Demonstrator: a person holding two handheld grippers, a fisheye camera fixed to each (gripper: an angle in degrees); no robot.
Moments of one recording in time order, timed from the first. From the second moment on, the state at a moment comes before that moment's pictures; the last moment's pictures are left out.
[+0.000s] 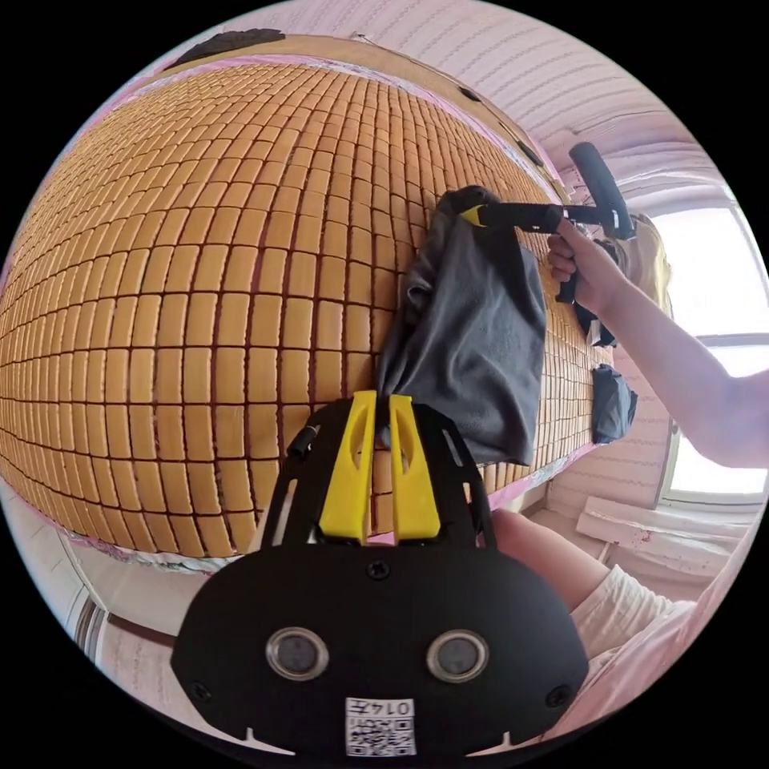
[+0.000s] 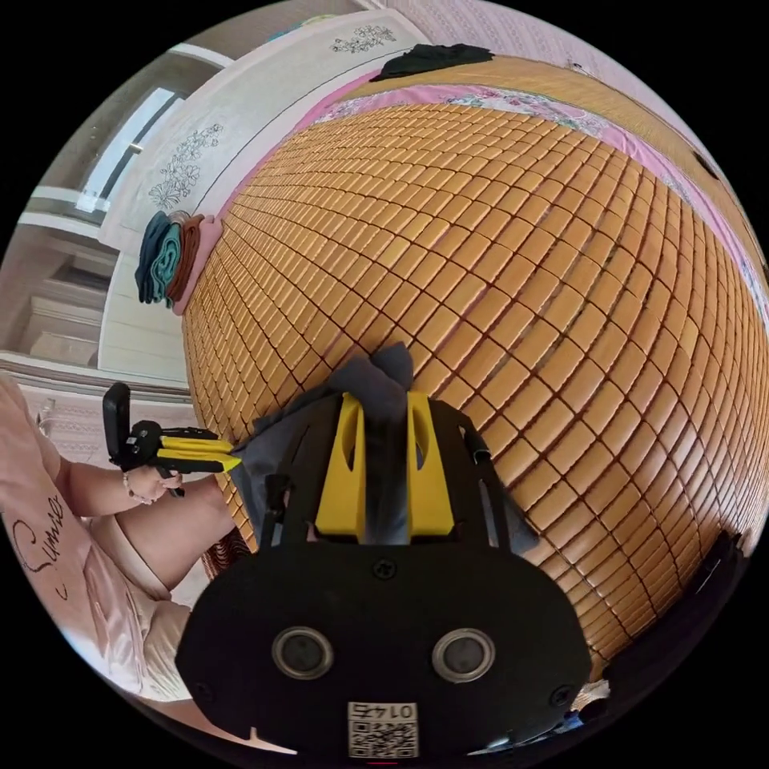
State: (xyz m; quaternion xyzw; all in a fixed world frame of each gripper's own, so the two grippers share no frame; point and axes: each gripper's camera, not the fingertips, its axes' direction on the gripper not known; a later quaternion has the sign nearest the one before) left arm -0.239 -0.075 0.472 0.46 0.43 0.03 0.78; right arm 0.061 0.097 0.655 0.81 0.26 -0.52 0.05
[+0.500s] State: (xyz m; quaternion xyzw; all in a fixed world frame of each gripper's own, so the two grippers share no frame) left arm -0.233 0.029 0.414 0.60 0.34 0.22 0.69; right arm 0.316 -0.059 0.848 0.84 0.04 -0.53 -0.11
